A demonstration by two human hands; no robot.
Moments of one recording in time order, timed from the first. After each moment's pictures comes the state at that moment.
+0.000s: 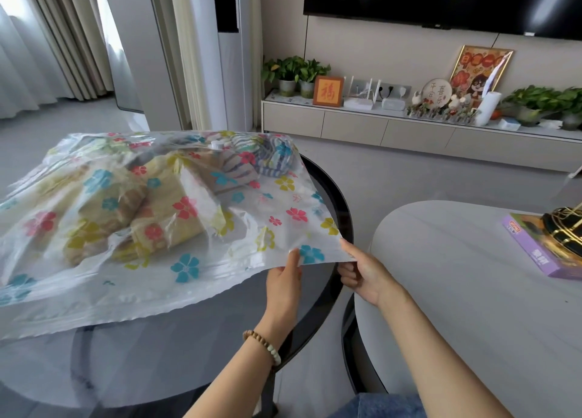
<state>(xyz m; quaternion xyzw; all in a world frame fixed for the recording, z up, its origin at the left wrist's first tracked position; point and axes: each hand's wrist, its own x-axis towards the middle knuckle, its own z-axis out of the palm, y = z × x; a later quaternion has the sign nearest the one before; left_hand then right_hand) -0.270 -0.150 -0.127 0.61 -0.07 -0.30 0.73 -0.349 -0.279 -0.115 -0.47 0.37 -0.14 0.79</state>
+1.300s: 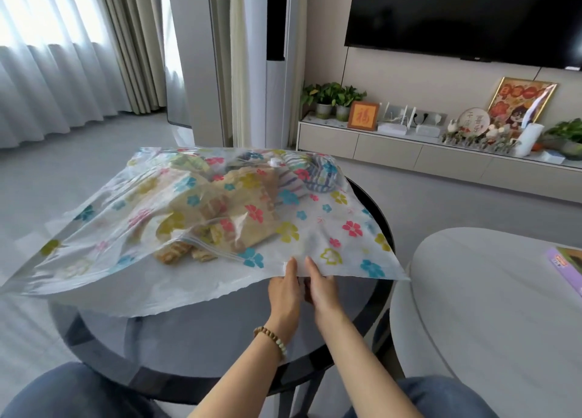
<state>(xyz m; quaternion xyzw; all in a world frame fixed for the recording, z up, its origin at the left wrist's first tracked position) -0.230 -0.078 -0.118 0.64 0.00 -0.23 0.73 -0.257 -0.134 -0.123 -0.48 0.41 -0.26 0.74</state>
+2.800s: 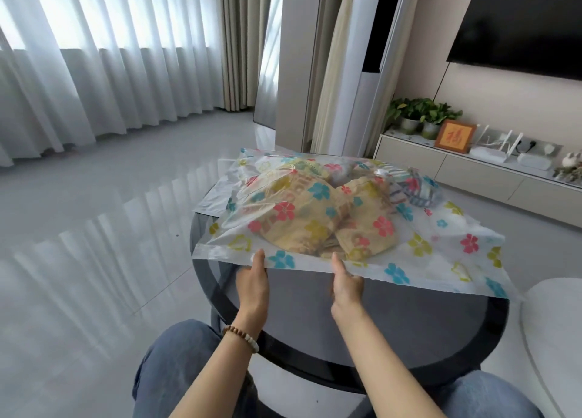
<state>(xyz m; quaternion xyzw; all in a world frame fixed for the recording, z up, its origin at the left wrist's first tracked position) -0.127 0.134 -0.109 0.65 0.11 -0.06 0.75 -0.168 -0.003 -0.119 -0.46 0.43 -0.23 0.74</state>
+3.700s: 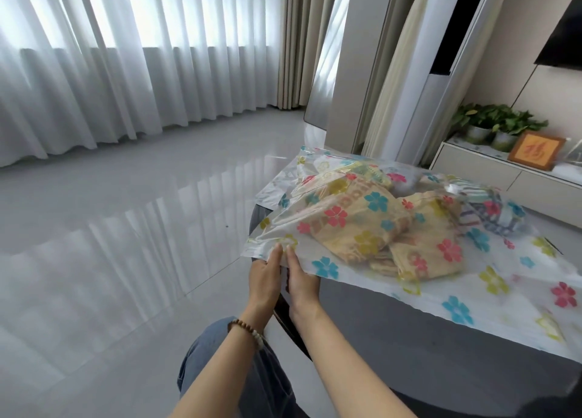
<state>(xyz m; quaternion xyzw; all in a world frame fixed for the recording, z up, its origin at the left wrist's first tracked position) -0.092 0.212 -0.110 0.65 0.05 0.00 0.76 -0.102 0.158 -0.116 -0.48 0.24 -0.15 0.83</state>
